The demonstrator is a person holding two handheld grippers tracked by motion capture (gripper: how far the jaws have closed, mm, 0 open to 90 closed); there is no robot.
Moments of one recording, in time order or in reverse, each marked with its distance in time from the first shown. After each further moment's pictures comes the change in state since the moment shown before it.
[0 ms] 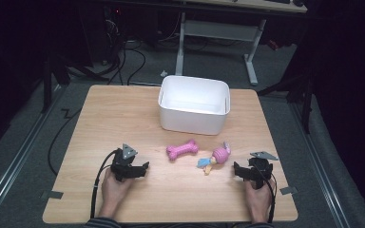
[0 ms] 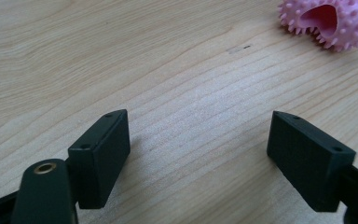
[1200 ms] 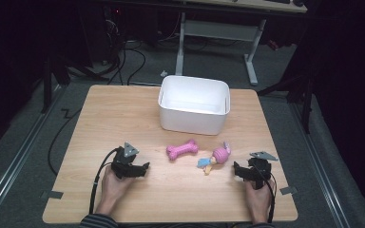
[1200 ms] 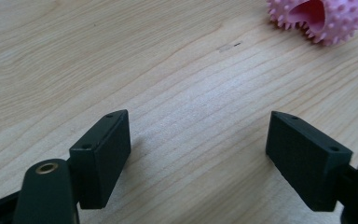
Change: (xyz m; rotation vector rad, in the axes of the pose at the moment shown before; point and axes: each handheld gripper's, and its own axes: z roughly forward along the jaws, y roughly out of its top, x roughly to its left) left arm 0.001 0.007 -0.002 0.036 -0.045 0.033; right arm 0.002 0.000 -0.001 -0.011 0.005 -0.011
